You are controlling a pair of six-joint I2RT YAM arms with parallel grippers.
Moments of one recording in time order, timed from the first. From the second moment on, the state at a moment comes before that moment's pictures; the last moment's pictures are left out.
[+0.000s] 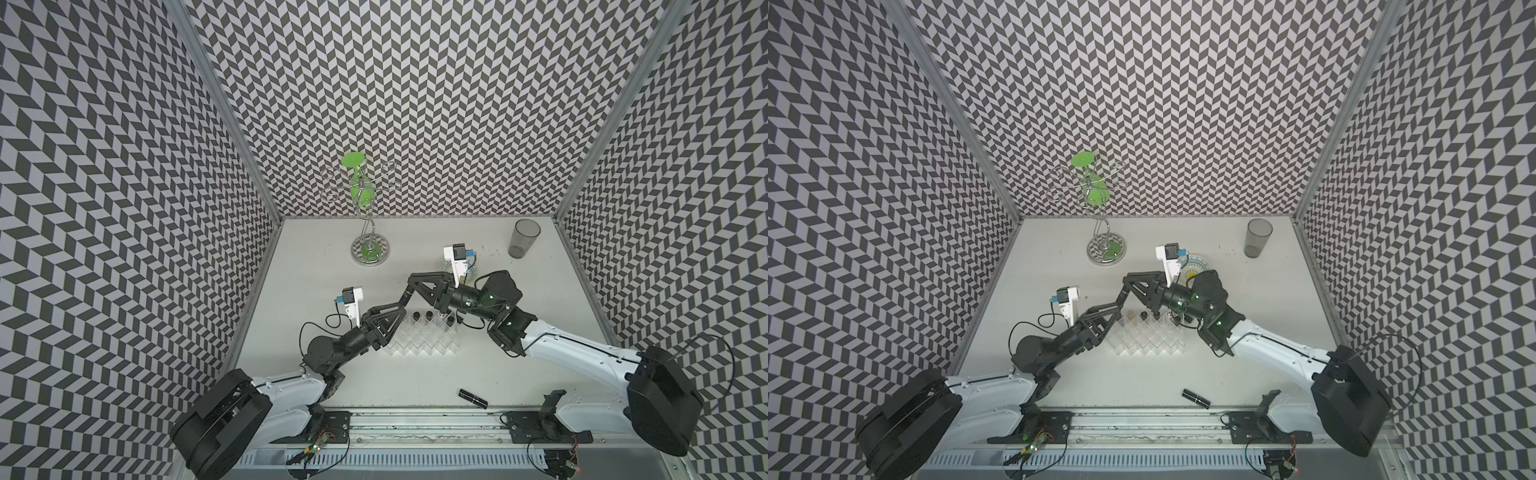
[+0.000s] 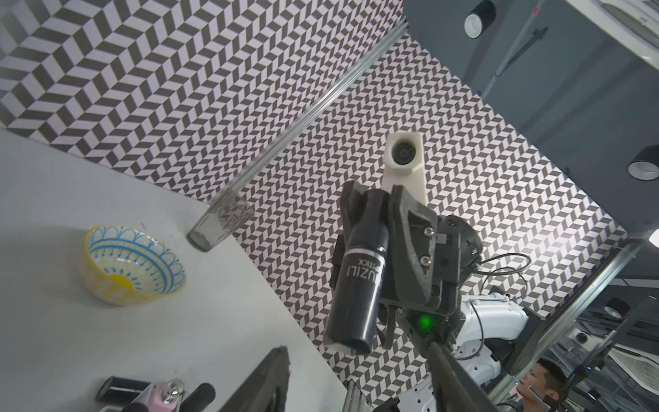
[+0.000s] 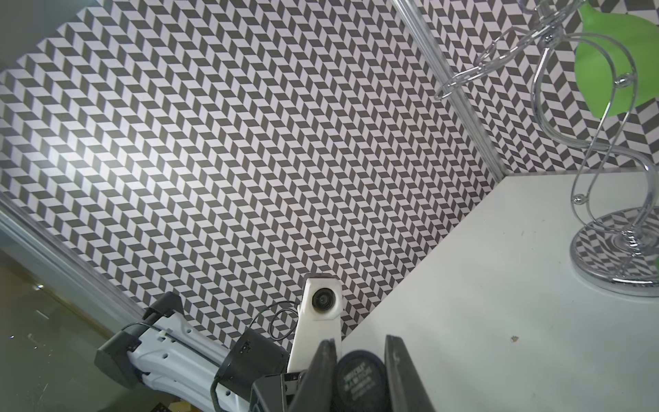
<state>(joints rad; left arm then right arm) -0.68 1.16 0.09 1.51 0.37 -1.04 0.77 1.30 0.74 0.71 -0.46 0.72</state>
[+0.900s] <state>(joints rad) -0.69 1.22 0.09 1.58 0.35 -1.07 0.74 1.35 0.74 0.77 -0.51 0.75</state>
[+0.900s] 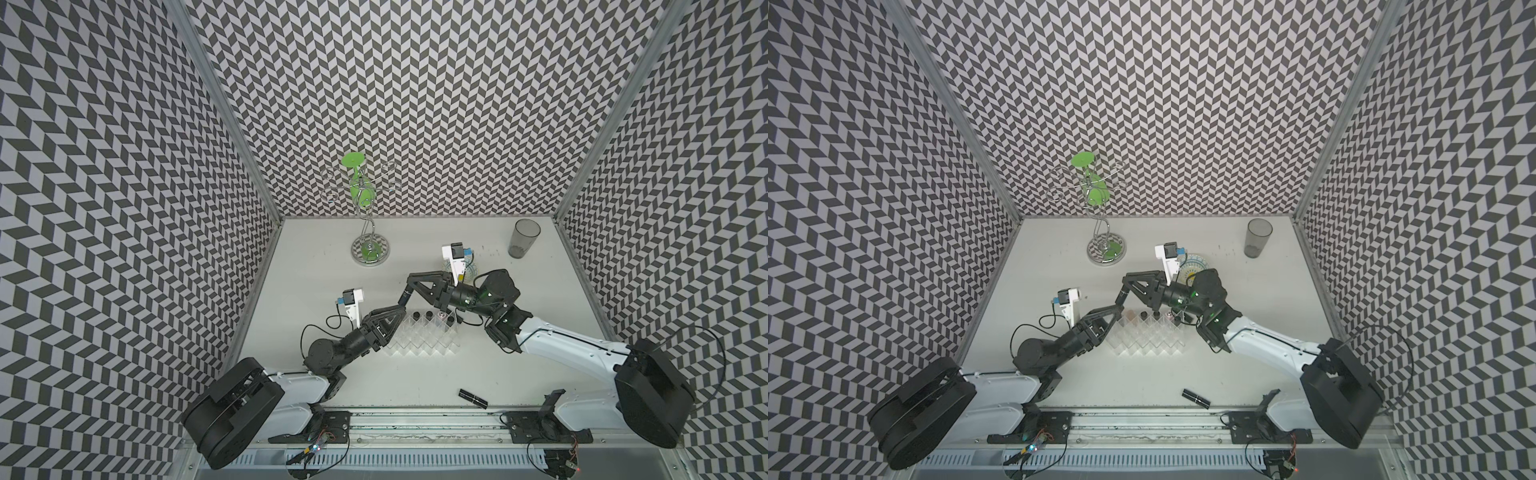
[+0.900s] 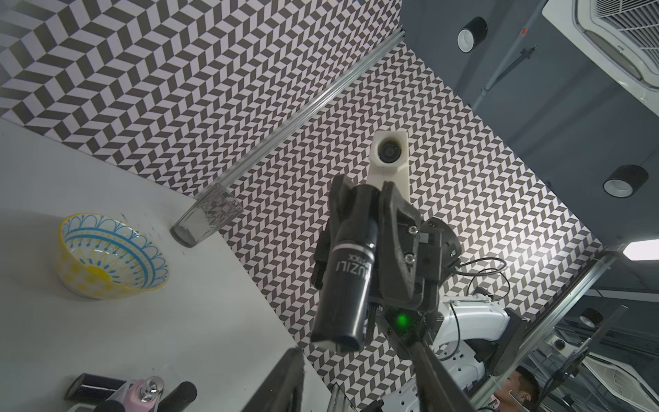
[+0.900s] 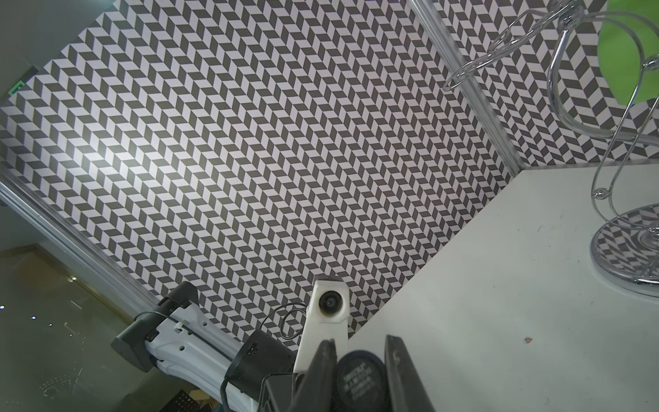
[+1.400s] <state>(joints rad) -0.69 1.20 0.09 1.58 0.35 -1.06 0.75 1.37 0.73 0.84 -0.57 0.78</state>
